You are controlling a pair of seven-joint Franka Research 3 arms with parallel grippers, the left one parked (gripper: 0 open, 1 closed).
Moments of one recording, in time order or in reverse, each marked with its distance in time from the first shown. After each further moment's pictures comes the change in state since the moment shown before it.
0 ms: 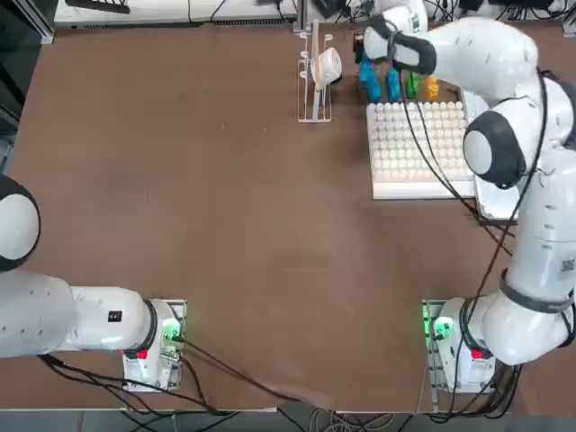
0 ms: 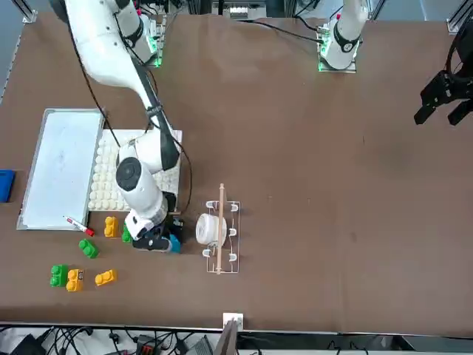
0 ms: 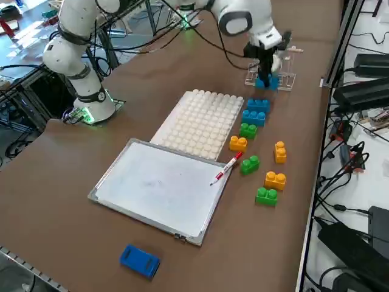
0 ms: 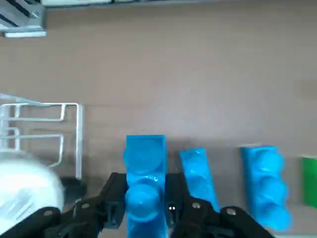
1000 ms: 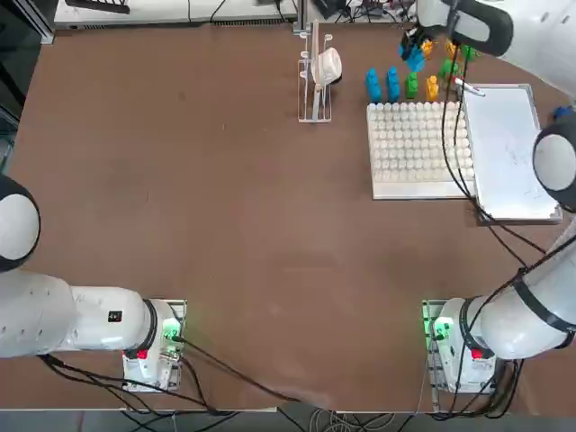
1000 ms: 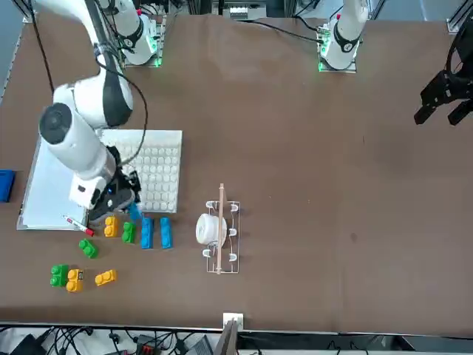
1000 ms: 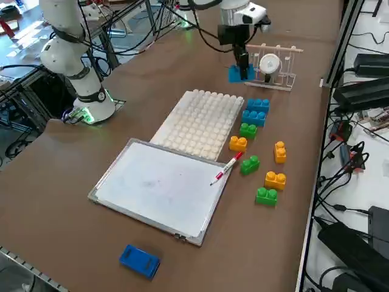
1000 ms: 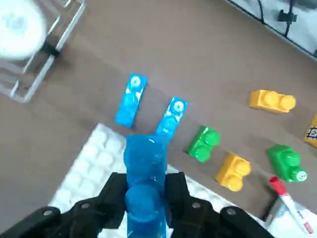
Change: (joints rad) arm -0.114 -0.407 -0.017 -0.407 -0.008 -0.082 -0.742
